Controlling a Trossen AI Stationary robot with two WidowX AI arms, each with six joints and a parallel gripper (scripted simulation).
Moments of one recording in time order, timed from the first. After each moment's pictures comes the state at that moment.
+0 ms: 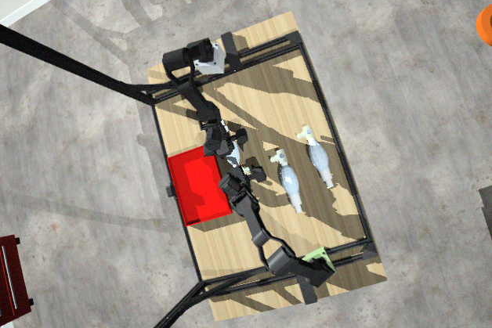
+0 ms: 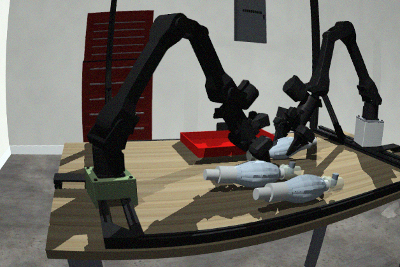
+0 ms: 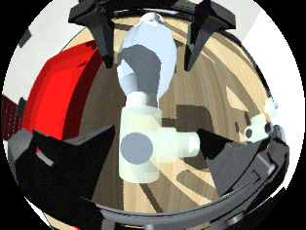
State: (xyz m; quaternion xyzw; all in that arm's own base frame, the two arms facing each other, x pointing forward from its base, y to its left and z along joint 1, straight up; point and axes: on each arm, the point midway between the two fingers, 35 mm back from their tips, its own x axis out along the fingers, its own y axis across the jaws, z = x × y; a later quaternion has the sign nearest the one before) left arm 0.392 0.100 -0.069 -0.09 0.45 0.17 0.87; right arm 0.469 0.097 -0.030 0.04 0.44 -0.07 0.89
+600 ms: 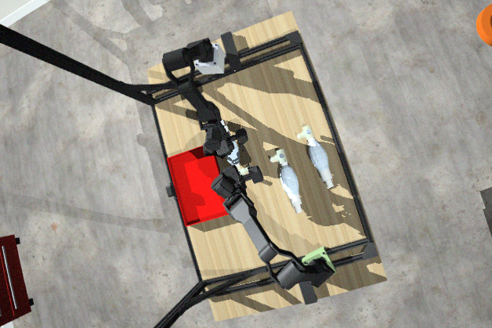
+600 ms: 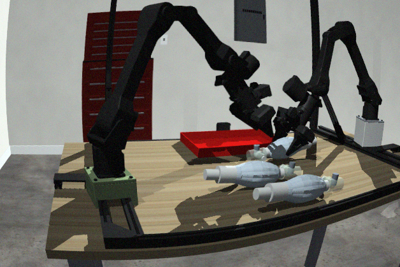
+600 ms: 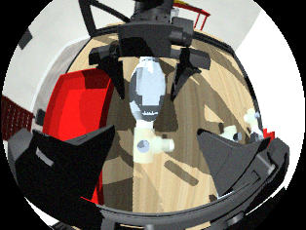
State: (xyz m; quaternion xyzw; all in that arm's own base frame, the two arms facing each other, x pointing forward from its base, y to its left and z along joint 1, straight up) left arm 0.392 0.100 -0.069 -0.09 0.45 0.17 0.87; right arm 0.469 0.097 0.055 0.04 0.45 -0.07 0.89
